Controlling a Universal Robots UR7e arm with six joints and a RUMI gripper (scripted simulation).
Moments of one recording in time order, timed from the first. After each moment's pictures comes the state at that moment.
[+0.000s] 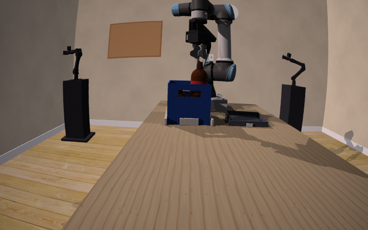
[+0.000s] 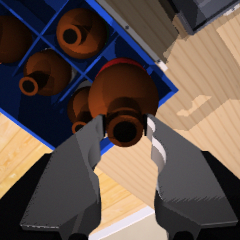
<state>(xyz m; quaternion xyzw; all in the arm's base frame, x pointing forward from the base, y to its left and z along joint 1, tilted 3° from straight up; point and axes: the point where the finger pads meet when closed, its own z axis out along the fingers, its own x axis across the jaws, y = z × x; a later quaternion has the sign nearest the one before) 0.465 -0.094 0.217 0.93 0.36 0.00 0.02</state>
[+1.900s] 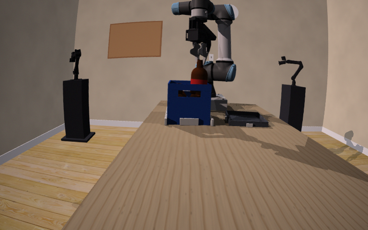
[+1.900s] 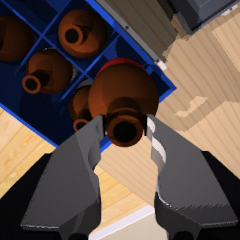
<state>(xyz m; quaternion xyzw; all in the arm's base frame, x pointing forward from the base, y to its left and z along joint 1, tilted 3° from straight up) 0.465 -0.094 0.226 0.93 0.36 0.00 0.02</state>
